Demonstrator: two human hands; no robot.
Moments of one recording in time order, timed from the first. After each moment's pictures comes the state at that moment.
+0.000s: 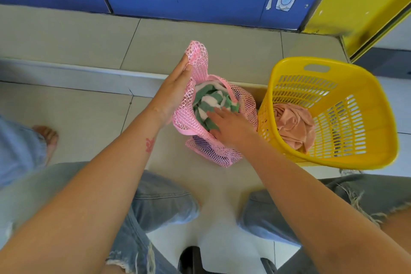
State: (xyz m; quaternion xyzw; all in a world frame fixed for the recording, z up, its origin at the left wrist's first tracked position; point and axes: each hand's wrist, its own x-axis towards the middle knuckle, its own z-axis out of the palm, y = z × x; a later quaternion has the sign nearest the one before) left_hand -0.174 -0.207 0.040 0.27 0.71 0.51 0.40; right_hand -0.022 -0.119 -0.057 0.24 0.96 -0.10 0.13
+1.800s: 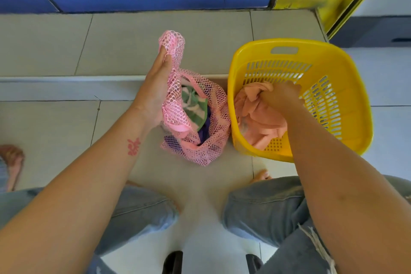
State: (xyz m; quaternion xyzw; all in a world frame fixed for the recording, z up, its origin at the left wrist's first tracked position) left_hand -0.131 -0.131 0.013 0.21 0.66 0.56 0.46; right_hand 0.093 0.045 -0.072 0.66 0.72 -0.22 0.08
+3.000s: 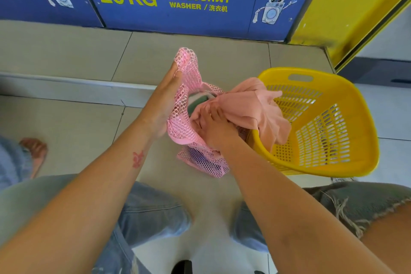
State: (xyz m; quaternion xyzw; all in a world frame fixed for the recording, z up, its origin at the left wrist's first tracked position) left_hand -0.177 -0.193 0.022 0.25 0.62 0.59 0.45; right_hand -0.046 -0.115 -0.064 0.35 0.91 -0.19 0.13
